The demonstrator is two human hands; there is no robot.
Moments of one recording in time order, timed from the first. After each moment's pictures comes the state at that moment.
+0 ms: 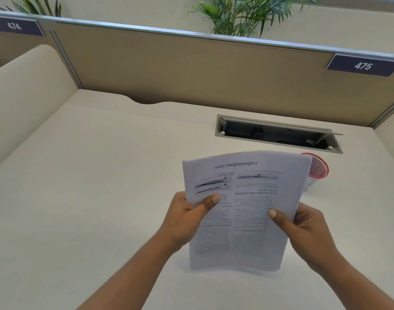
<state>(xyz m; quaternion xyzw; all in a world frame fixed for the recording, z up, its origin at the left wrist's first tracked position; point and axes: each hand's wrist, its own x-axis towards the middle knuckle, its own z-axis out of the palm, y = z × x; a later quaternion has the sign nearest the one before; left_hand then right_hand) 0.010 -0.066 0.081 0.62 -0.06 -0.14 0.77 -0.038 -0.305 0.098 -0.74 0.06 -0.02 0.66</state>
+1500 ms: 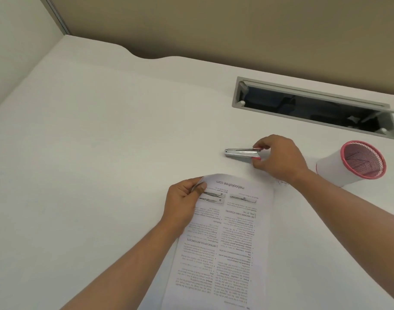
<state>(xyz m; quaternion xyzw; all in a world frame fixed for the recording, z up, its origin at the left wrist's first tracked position) 0.070 -0.069 -0.039 0.63 0.18 -0.13 0.74 0.174 -0.315 0.001 -0.98 0.01 0.07 0.20</state>
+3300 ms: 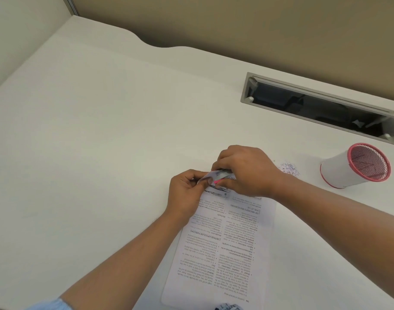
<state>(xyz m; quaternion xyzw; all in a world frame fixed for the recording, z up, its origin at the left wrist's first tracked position) 0.069 -0.067 -0.043 0.65 0.17 -0.07 0.74 0.134 -0.229 0.039 -0.92 -0.36 0.12 0.08</state>
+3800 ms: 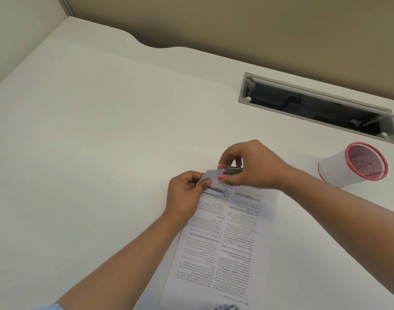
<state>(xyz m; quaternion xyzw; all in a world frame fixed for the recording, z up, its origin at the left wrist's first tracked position) 0.068 -0.067 -0.041 0.65 0.18 -0.09 0.73 0.144 -0.242 0.050 -0.93 -0.22 0.19 0.23</state>
